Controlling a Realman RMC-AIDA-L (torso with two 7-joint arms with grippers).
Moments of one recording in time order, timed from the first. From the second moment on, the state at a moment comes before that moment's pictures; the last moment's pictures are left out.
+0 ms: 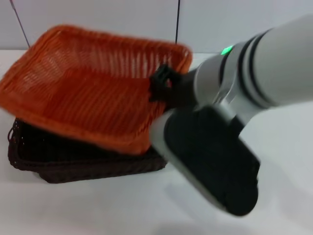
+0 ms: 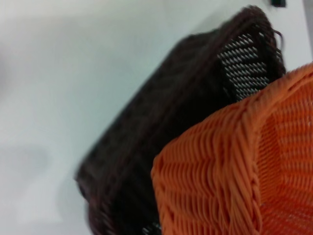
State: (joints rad) left arm -0.26 -2.07 -1.58 -0.18 2.49 0.82 -0.05; right arm 0.76 2.07 1.16 1.93 -2.80 1.55 -1.43
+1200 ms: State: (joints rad) left arm -0.27 -2.07 -1.58 -0.18 2.49 0.80 -0.05; right arm 0.75 2.06 1.15 1.70 -2.92 1.44 -1.46
